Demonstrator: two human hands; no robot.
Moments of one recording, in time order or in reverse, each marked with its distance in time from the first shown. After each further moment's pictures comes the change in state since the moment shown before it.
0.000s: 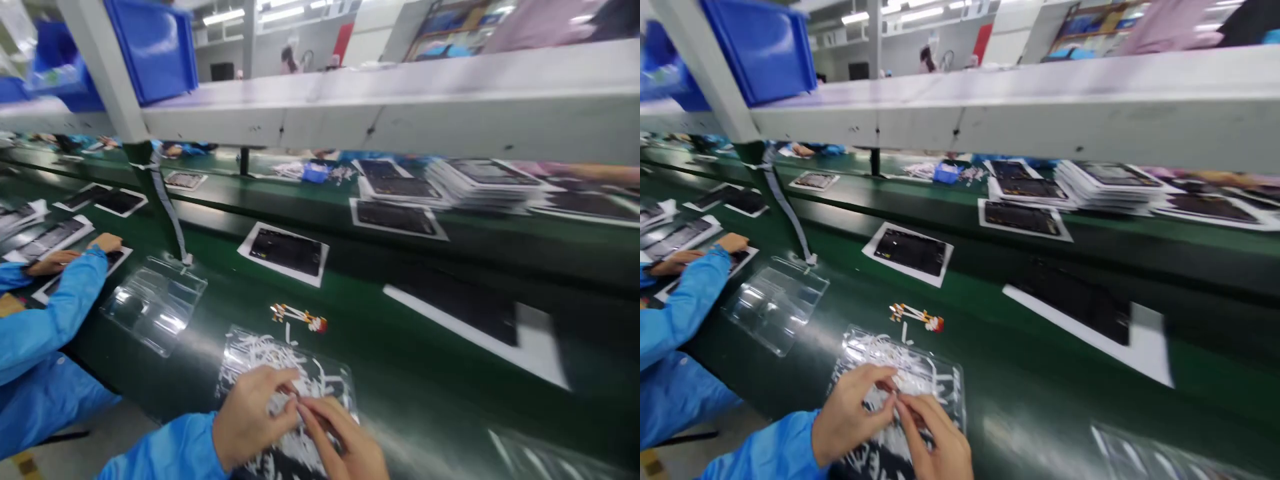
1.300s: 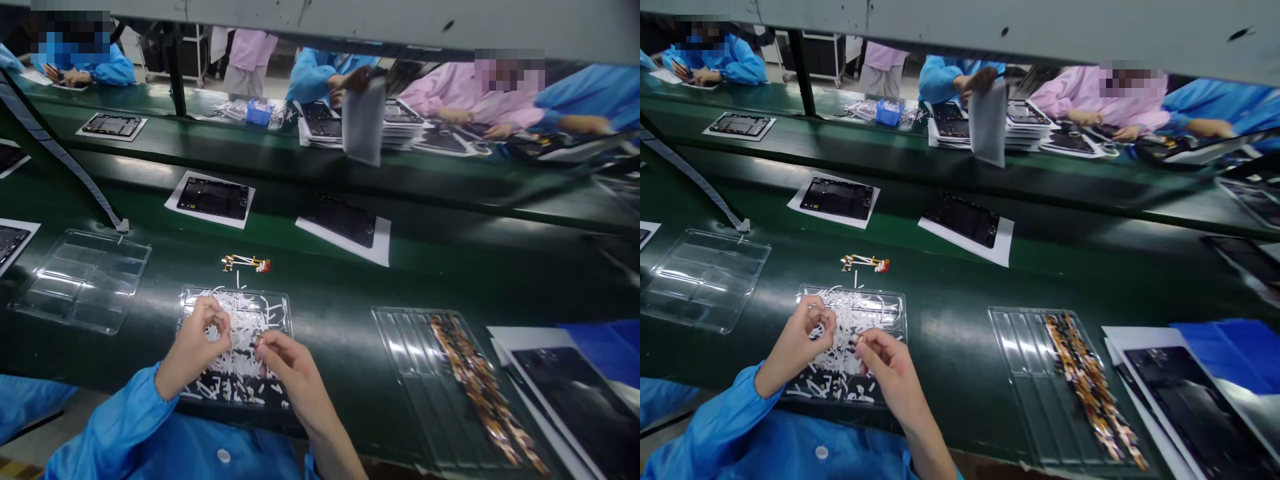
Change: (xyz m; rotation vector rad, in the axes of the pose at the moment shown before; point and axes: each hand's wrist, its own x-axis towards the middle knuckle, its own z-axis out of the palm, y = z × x) left_hand 0.006 -0.016 -0.017 -0.463 -0.245 -0.455; right_hand -0.009 -0.015 -0.006 0.435 -0.108 0.480
